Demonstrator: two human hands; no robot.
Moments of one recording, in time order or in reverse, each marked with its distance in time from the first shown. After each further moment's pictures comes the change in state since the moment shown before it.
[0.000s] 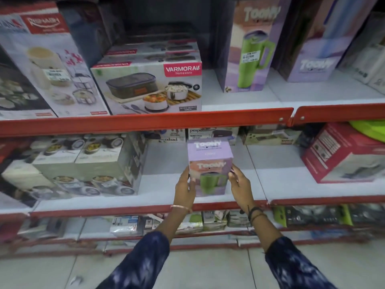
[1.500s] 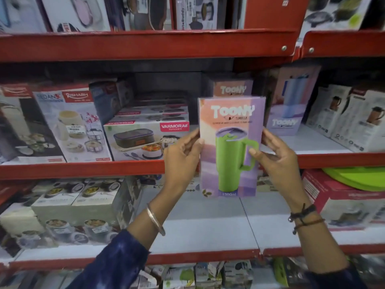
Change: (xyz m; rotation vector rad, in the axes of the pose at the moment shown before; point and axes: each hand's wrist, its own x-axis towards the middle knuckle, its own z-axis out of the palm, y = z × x) left_hand 0.004 0.258 -0.067 -0.365 0.208 0.504; right_hand -0.003 -0.216 -0.150 0.264 0.161 -0.545
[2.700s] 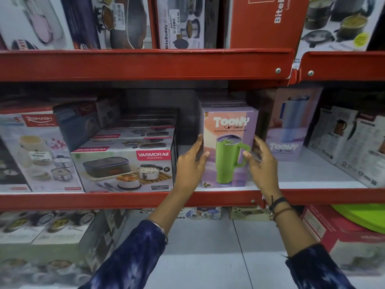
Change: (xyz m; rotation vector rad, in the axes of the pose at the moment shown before) left_hand 0.099 -0.094 0.081 0.444 -0.030 0.144; right_hand 0.119 0.099 -0.011 -0.239 0.082 -0.032
